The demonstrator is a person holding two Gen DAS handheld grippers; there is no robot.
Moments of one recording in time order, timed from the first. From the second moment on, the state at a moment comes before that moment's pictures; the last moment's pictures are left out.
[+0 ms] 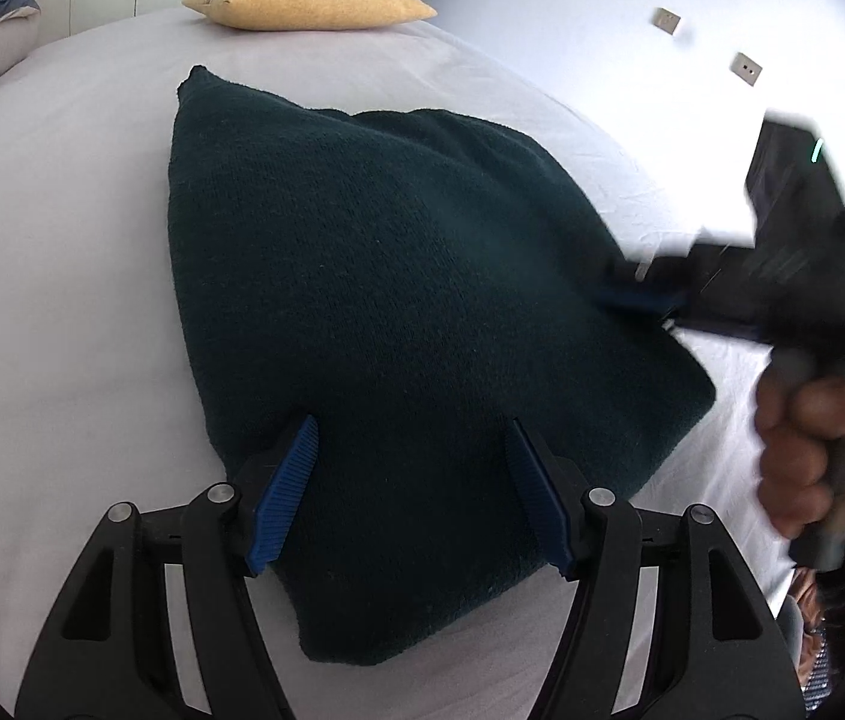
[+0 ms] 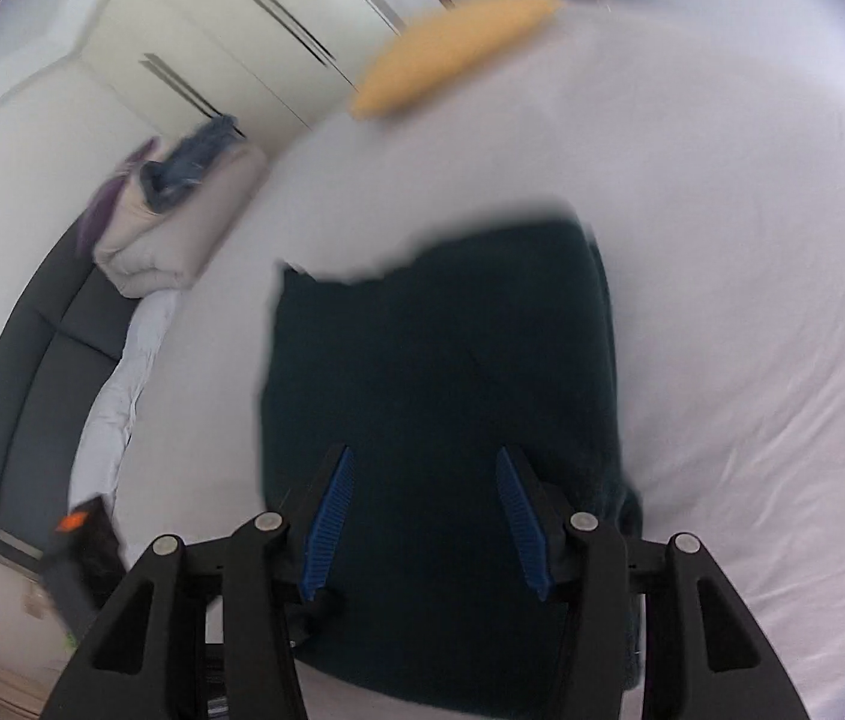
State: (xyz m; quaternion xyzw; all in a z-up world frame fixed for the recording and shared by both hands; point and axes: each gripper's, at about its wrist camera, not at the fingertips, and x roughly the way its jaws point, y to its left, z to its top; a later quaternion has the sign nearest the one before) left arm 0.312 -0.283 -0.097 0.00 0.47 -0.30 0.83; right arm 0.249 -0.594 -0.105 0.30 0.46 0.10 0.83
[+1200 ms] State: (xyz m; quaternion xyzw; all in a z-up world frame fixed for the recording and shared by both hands) left arm 0.407 -0.217 -0.077 -0.14 0.42 -0.28 0.85; right arm 0.210 -0.687 -0.101 0.38 0.37 0.07 0.85
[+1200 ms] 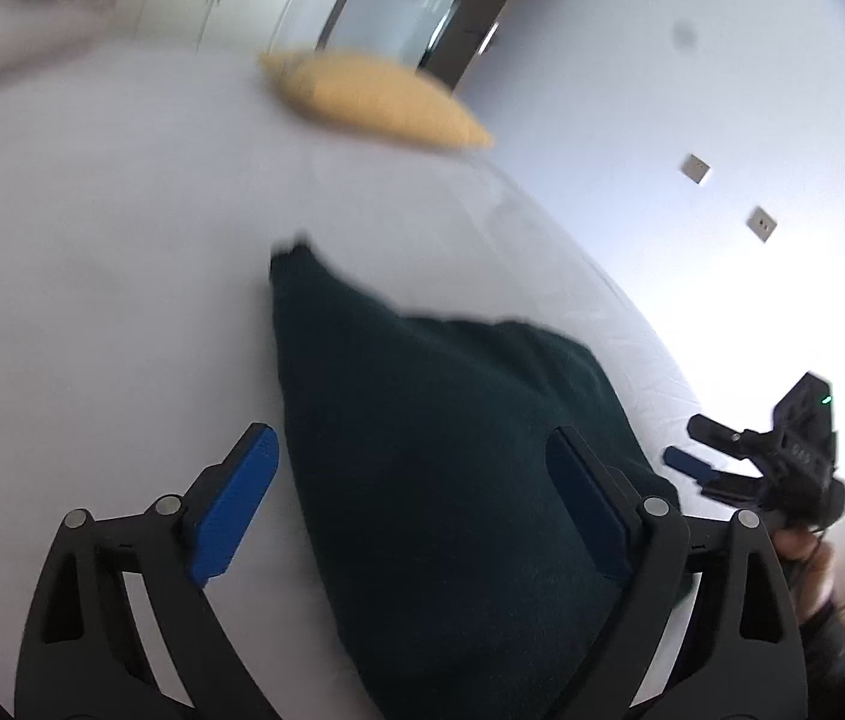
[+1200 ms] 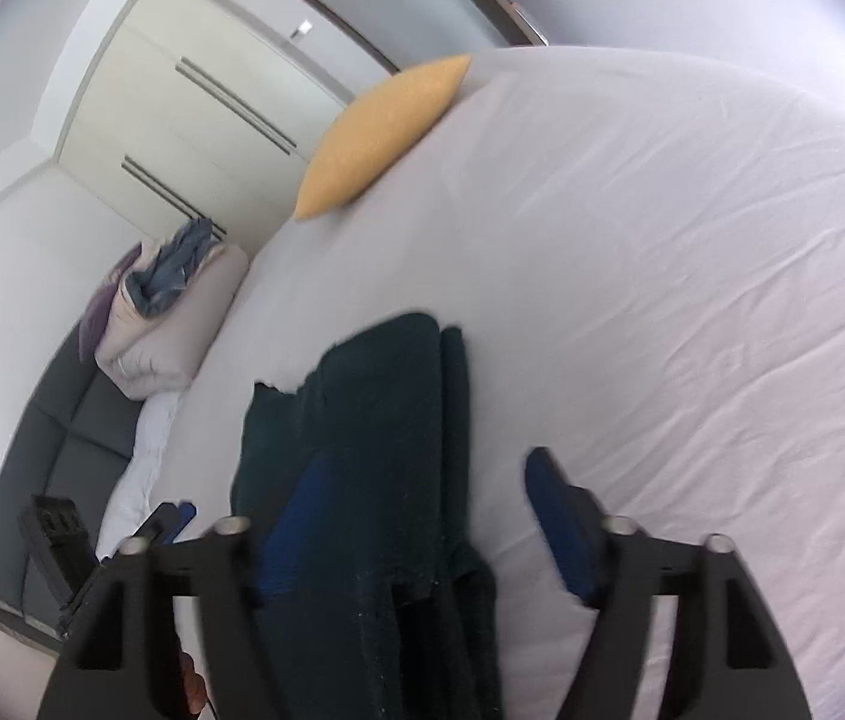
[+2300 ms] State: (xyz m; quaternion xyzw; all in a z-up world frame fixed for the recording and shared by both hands) left arm 0.360 -0.157 -0.011 -0.13 0.49 -0.28 0.82; right arm 0.201 -0.475 0.008 0.10 0.43 0.08 0.89
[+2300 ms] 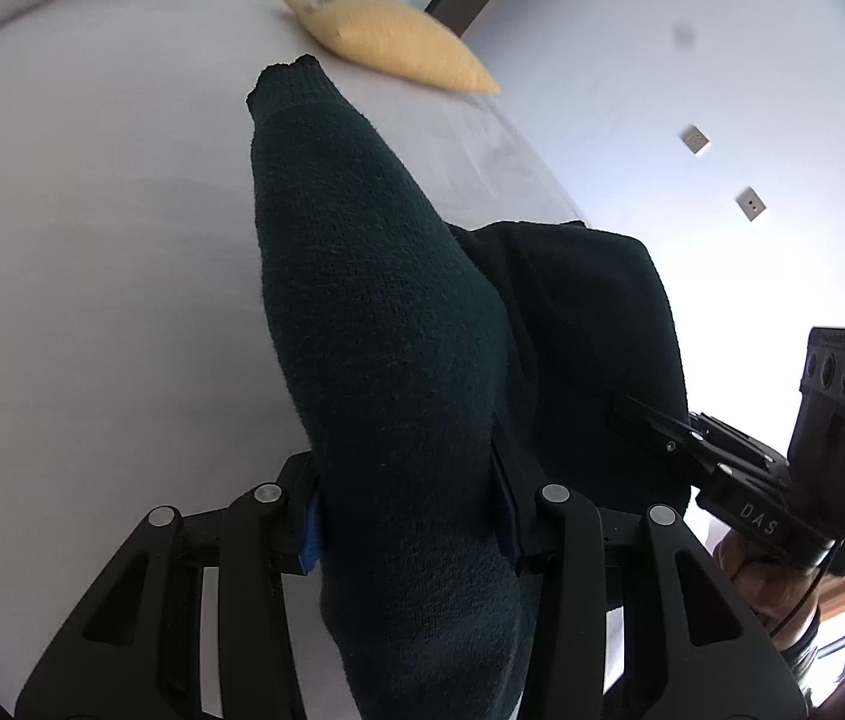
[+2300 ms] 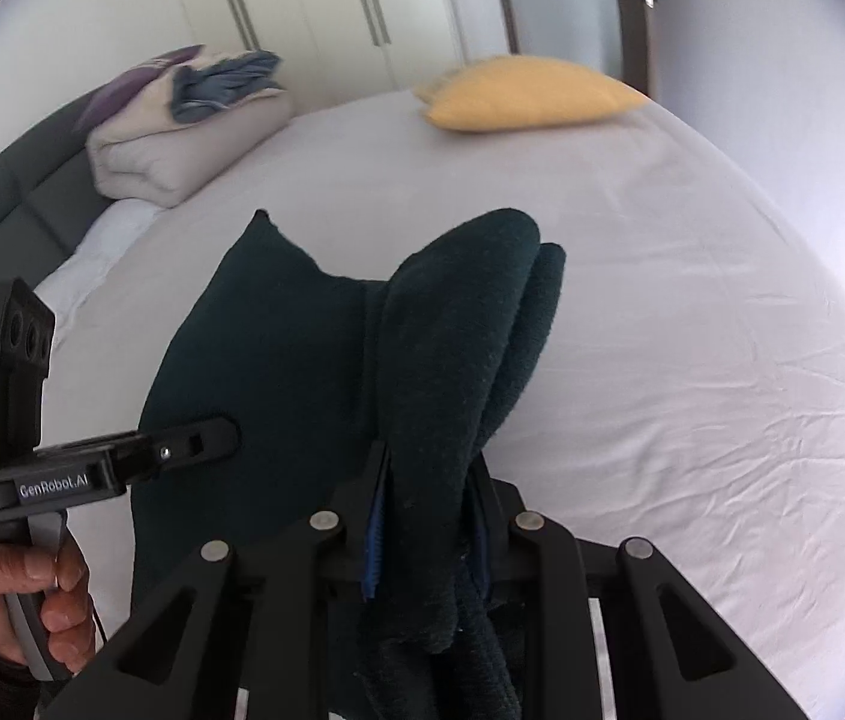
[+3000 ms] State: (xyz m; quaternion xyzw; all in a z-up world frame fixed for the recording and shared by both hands) left arm 0.269 -0.012 -0.088 -0.17 0.52 -0.21 0.81; right arm 0.152 -0.400 -0.109 0.26 0.49 0.16 0.82
